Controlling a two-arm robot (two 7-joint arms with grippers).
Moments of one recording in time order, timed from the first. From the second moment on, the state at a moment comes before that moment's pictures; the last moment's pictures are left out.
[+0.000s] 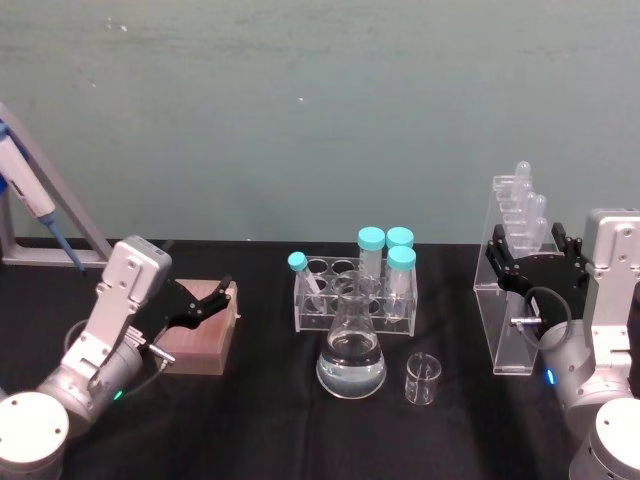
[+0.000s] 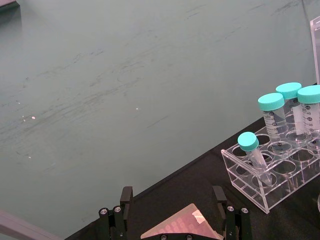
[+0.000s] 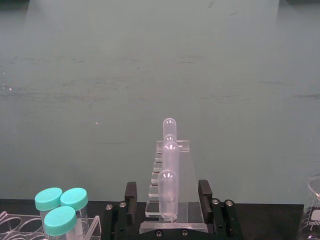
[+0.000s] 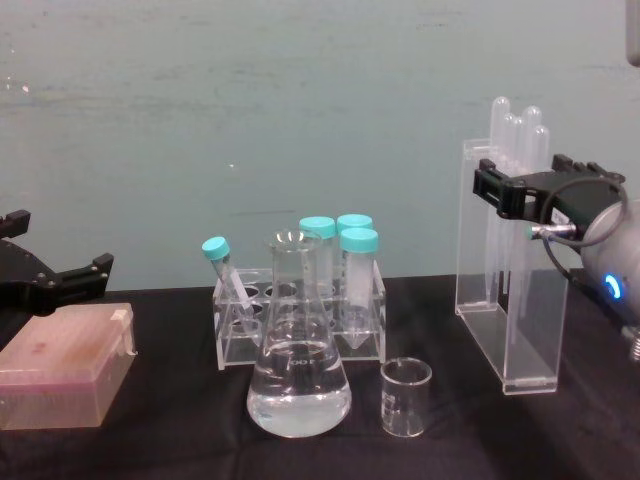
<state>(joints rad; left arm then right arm) -0.20 0.60 0.45 -1.41 -0.25 -0.12 0.03 0.19 -0.08 -0.09 -1.40 -0.07 -0.06 -0.01</state>
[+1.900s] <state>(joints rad) -0.20 0.60 0.45 -1.41 -0.25 -0.12 0.03 0.19 -0.08 -0.08 -1.40 -0.06 -0.06 -0.02</state>
